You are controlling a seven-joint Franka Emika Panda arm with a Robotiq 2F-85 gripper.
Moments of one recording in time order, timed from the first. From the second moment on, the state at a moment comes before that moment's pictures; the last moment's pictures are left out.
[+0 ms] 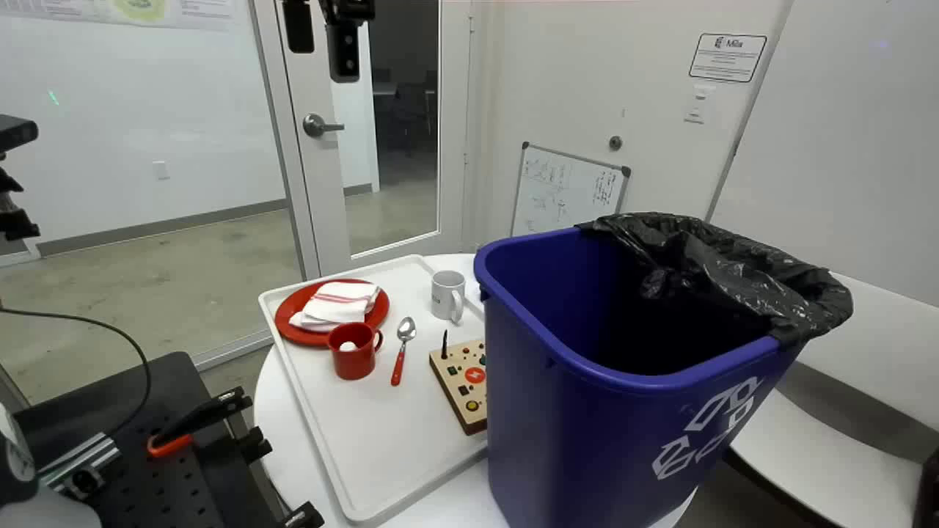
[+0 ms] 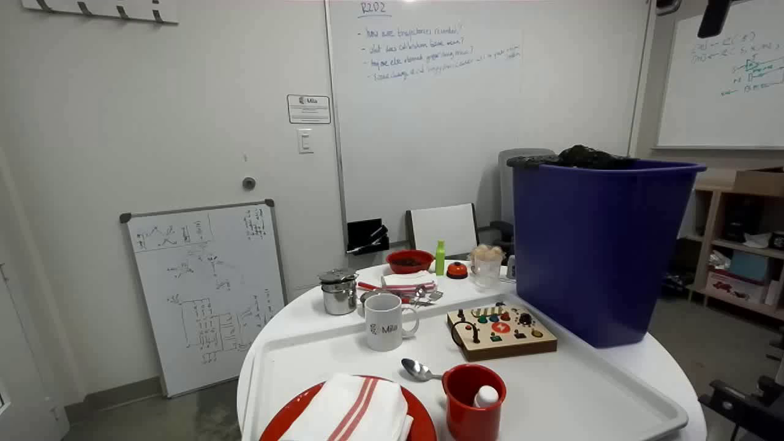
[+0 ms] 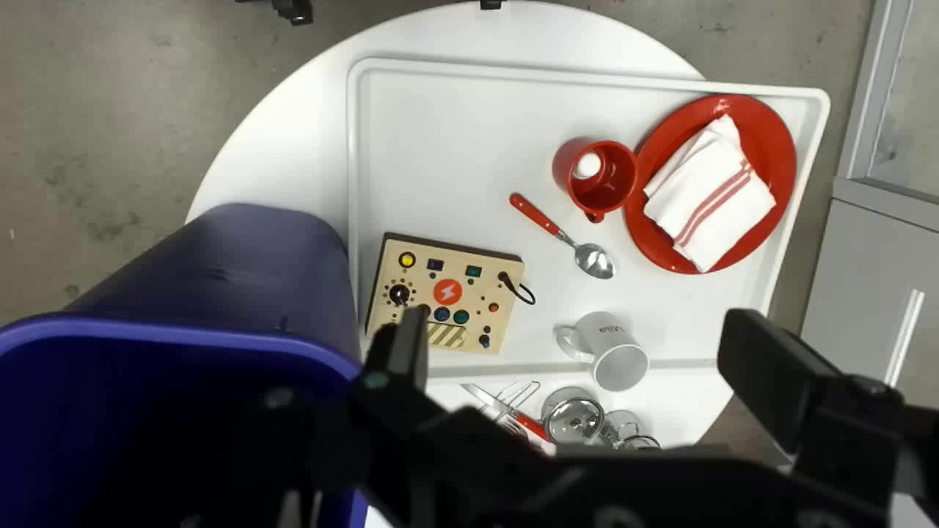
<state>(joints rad) -0.02 -0.76 -0.11 -2.49 0.08 1.78 0.00</state>
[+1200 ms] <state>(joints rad) 0.04 -0.63 0.00 -2.50 0.04 1.90 -0.14</state>
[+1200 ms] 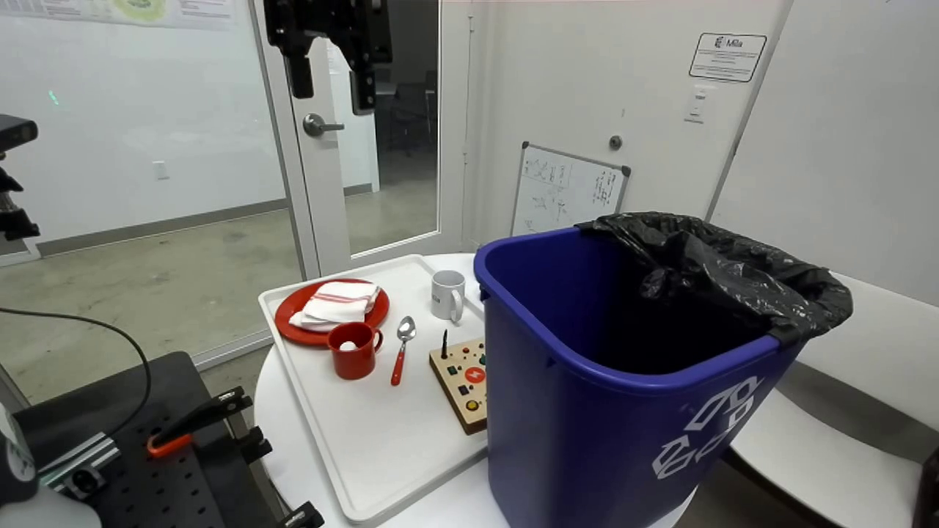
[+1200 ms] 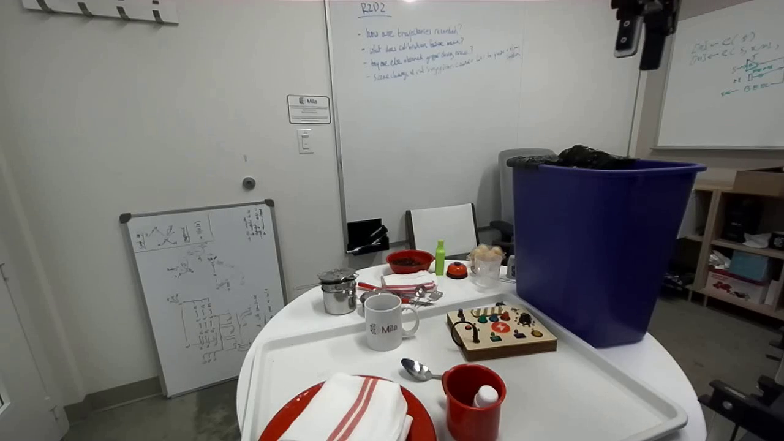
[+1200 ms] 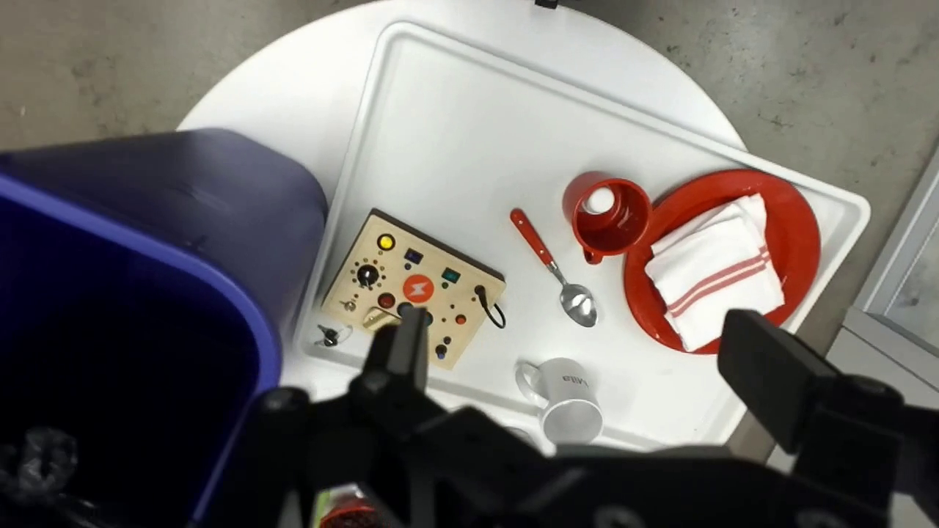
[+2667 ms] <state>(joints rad) 0.19 0.16 0.13 -2.19 0.08 2.29 -0.51</state>
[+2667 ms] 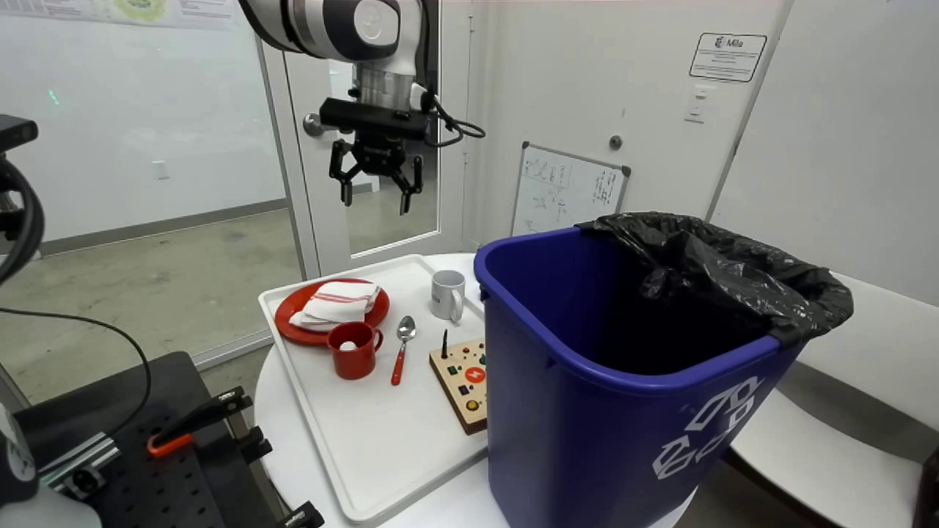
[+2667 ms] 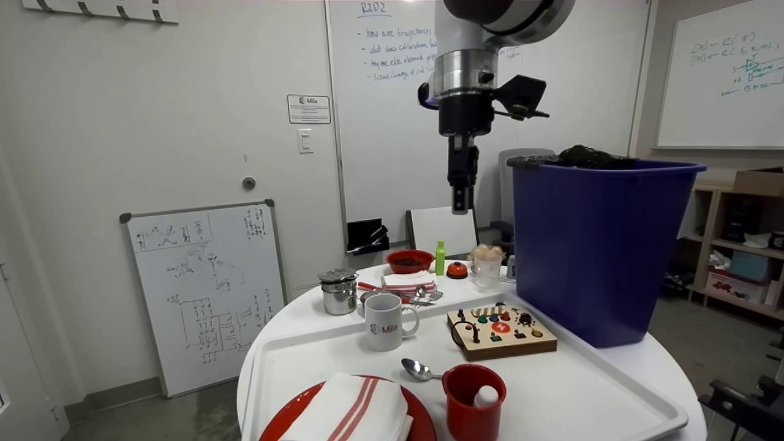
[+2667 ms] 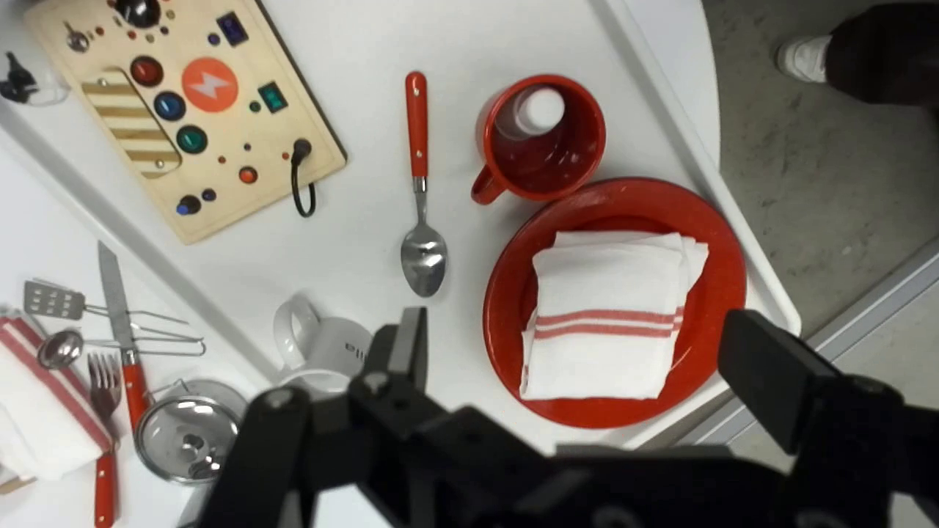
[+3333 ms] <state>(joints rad) 0.16 0.73 0.33 -1.76 0.13 2.31 -0.58</state>
